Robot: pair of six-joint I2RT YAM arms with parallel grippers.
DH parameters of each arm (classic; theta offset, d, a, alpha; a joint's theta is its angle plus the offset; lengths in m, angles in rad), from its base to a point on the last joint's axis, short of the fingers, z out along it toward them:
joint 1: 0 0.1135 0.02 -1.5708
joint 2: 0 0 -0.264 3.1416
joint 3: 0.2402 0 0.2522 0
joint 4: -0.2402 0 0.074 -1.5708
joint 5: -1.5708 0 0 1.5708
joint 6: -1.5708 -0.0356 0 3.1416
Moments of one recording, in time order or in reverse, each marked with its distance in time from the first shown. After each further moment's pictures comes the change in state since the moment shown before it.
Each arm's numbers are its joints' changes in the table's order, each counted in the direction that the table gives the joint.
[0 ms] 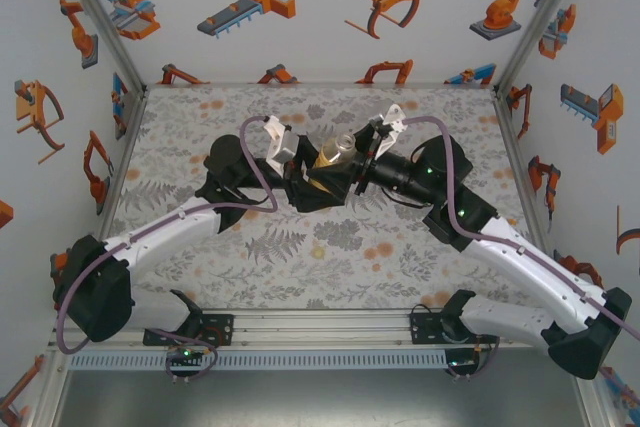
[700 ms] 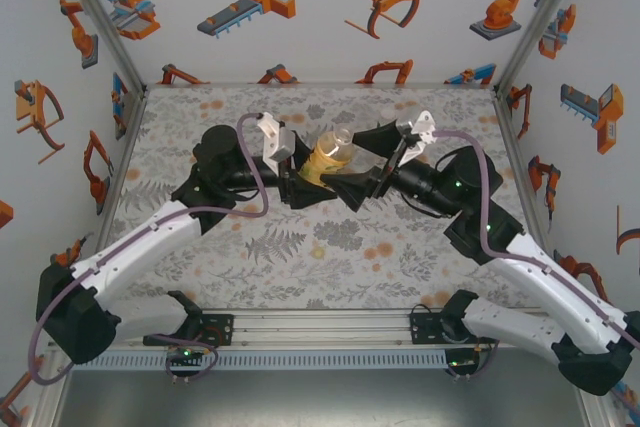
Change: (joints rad) left arm 0.010 -0.148 0.104 -0.483 0.153 -0.241; right arm 0.000 -0.136 -0.002 -0.078 -0.095 0.070
